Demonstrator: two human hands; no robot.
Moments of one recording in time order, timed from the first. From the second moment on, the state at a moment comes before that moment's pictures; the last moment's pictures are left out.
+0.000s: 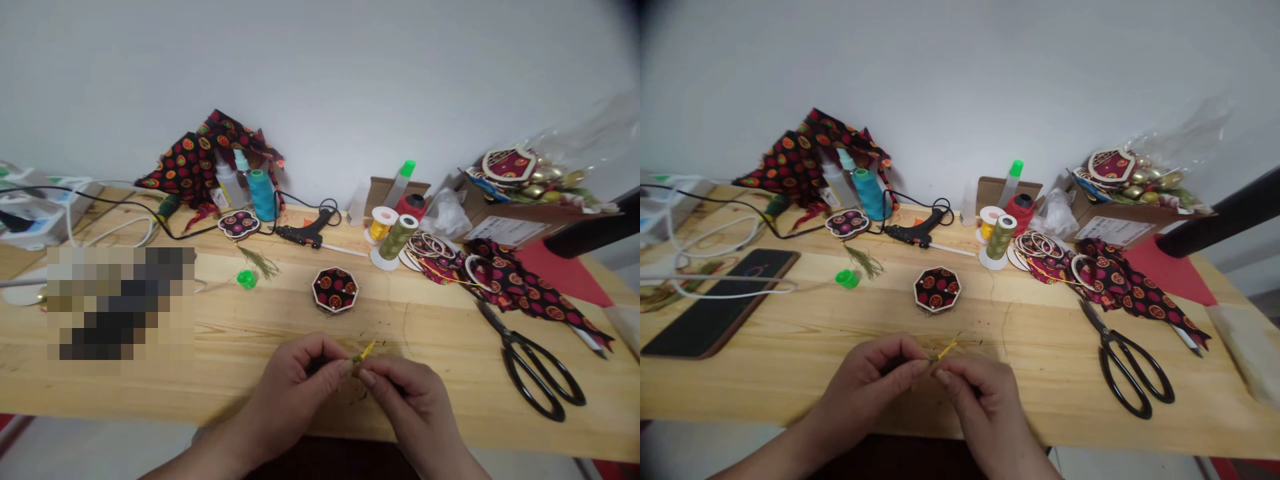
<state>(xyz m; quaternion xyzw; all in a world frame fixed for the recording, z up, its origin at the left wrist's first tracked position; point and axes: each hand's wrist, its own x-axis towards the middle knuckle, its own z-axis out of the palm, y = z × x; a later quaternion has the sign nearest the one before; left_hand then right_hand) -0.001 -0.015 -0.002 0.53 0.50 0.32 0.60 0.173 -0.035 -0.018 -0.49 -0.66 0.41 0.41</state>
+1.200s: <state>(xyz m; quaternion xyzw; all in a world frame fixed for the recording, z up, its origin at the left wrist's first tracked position) -0.003 -0.018 -0.001 0.66 0.41 0.23 0.58 0.195 -0.024 0.007 -0.42 -0.82 0.29 0.26</state>
